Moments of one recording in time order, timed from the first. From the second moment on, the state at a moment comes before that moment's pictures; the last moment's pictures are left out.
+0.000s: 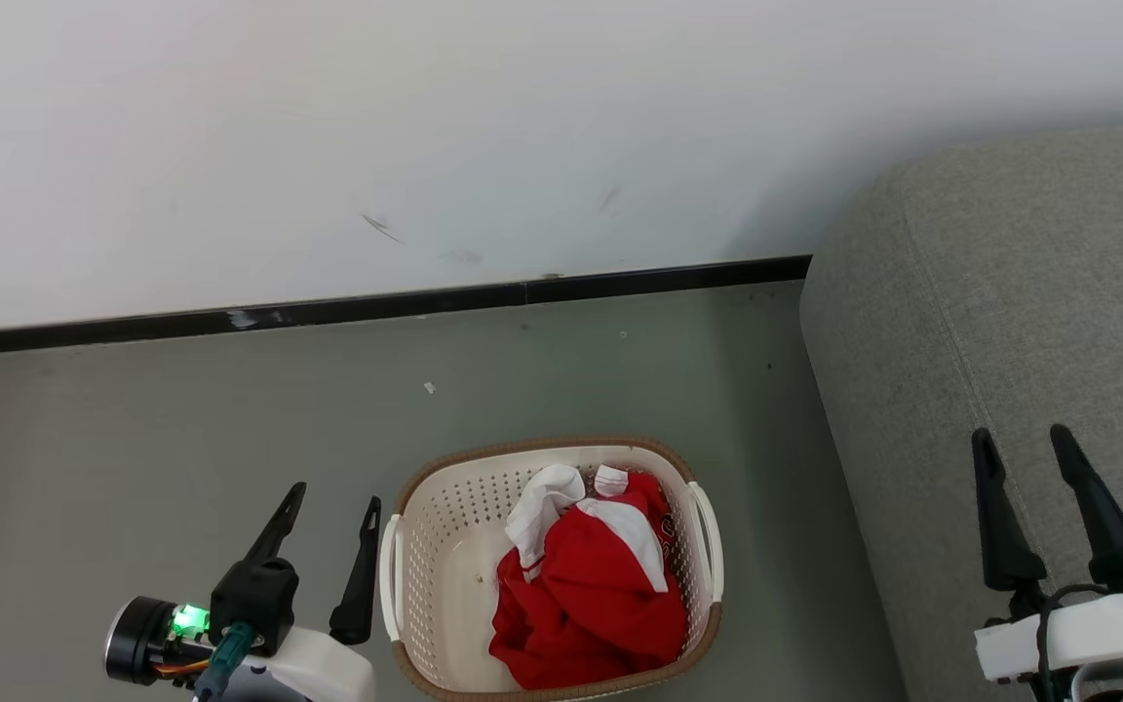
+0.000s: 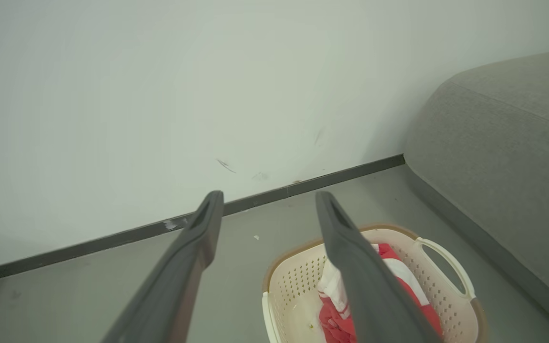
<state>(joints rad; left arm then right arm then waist) -0.13 0.10 -0.24 0.28 -0.17 0.07 -0.25 0.05 -0.04 -0.14 -0.05 0.11 0.12 -0.25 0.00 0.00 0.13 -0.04</state>
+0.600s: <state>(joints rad) -0.29 0.10 -0.31 0.43 -0.10 0.04 -0.23 -0.05 -0.04 -0.16 -0.16 0.14 0.12 -0.26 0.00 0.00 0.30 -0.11</state>
